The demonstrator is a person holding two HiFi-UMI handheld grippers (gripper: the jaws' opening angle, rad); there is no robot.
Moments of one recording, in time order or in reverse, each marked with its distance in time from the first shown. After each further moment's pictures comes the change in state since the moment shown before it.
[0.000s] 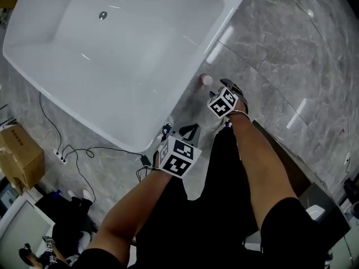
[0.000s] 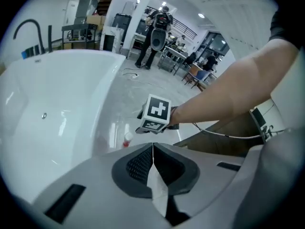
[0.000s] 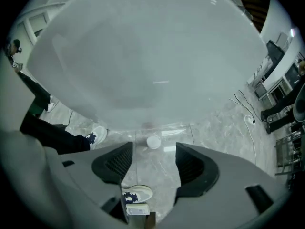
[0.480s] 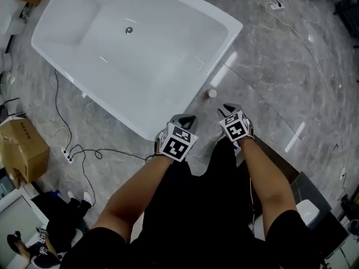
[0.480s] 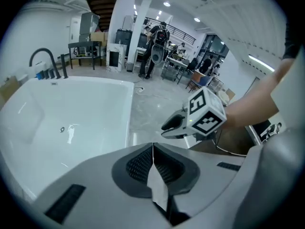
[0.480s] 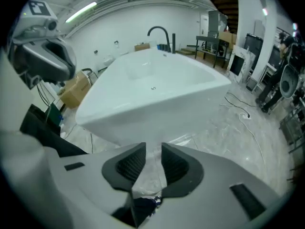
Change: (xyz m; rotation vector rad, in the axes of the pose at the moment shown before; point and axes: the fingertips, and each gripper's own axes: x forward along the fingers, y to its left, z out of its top) left arm -0.114 0.011 0.046 0.023 -0.103 0.093; right arm -0.198 0.043 0.045 0.185 -0.201 0.067
